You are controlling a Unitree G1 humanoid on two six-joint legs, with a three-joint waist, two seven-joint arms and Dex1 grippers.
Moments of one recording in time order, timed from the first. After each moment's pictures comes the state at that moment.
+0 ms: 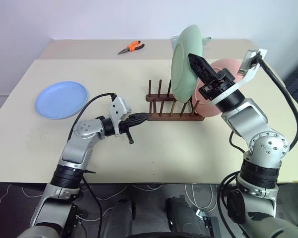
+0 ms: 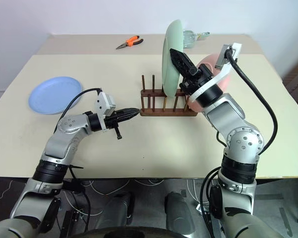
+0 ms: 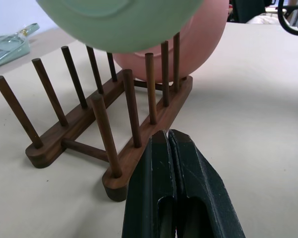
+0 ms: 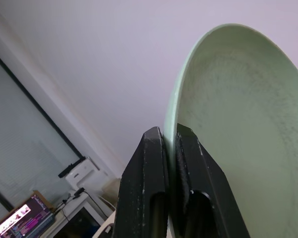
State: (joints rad) left arm -0.46 0.40 -0.11 0.02 -0.27 0.22 -0.92; right arm -0.56 -0.26 -0.28 -0.31 1.28 0.74 0.05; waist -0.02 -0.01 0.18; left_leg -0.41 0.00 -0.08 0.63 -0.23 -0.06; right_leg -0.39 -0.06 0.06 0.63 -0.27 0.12
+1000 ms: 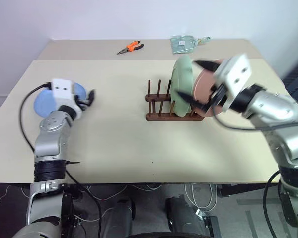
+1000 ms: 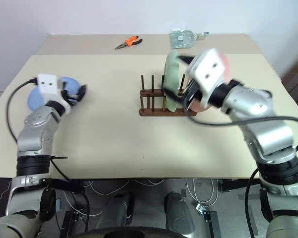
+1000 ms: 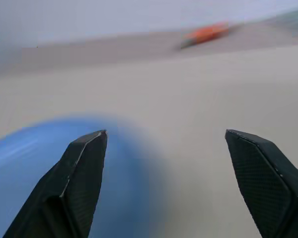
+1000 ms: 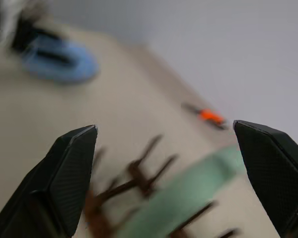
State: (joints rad) left arm -0.51 0.43 0.34 0.22 -0.13 0.44 -0.08; right arm -0.52 -0.78 0.13 -0.46 0.40 0.45 0.59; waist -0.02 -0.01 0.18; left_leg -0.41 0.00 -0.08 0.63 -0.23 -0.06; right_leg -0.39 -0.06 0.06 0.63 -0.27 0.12
